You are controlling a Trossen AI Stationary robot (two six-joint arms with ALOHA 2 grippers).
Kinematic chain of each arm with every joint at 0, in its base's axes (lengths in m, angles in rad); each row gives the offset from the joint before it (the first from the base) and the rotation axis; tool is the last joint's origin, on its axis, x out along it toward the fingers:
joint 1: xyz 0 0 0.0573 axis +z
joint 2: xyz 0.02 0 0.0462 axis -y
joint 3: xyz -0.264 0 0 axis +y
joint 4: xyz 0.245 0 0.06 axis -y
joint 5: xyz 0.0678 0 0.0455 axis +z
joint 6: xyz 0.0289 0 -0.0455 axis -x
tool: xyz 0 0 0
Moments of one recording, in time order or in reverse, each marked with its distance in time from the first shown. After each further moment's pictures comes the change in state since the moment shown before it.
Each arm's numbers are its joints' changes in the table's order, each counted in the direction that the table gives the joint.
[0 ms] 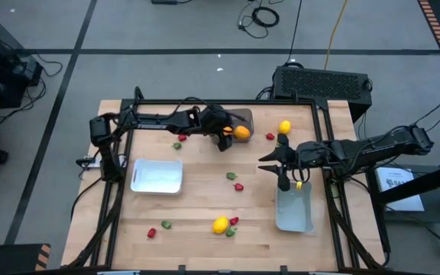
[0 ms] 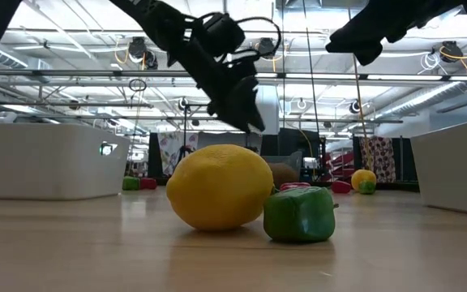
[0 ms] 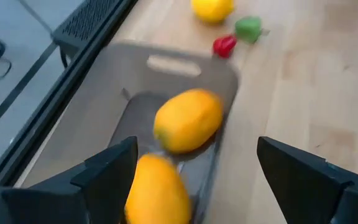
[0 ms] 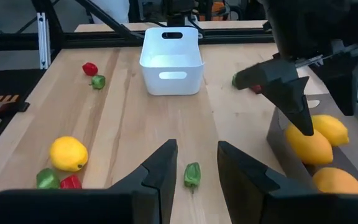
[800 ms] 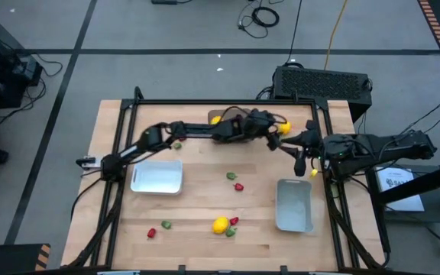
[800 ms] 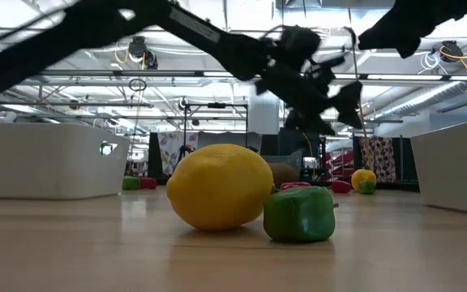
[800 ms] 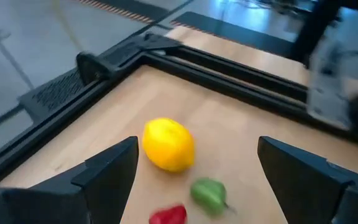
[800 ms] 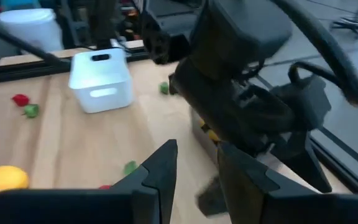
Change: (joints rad) left arm -0.090 -0.653 -0.815 0.139 0.128 0.214; right arm -0.008 0.315 -0.001 -0.292 -0.274 -0.103
